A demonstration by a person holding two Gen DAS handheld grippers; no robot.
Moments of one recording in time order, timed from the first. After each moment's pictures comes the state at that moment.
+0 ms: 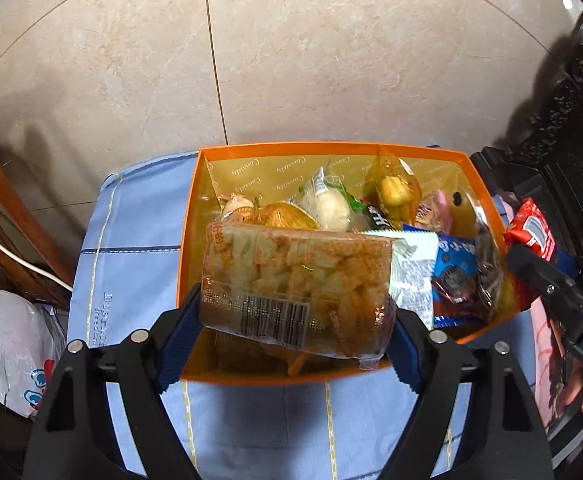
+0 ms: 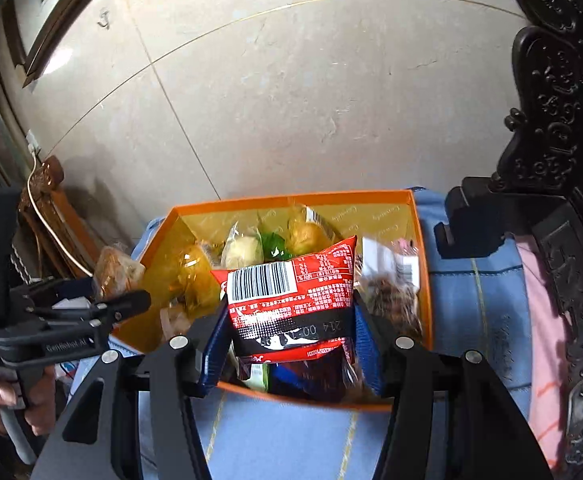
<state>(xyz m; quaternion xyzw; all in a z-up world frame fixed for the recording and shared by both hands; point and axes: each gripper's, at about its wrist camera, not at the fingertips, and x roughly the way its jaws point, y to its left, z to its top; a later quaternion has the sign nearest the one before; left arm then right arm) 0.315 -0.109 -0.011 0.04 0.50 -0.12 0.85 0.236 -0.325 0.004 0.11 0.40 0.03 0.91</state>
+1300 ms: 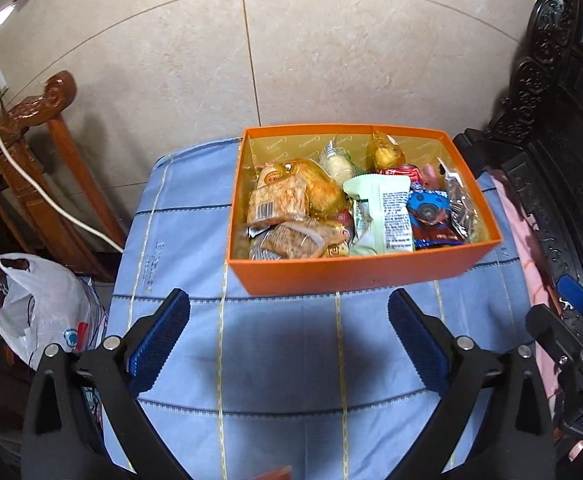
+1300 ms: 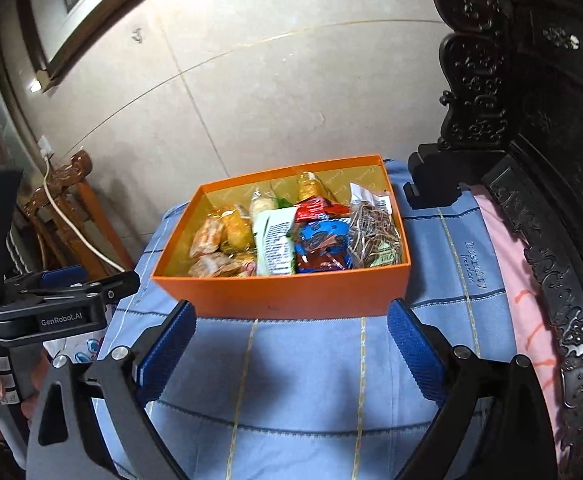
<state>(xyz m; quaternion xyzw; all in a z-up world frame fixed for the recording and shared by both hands) 0.196 -0.077 0.043 0.07 0.48 -0.08 0.87 0.103 -0.284 0.041 0.13 0.39 -0.02 0.91</state>
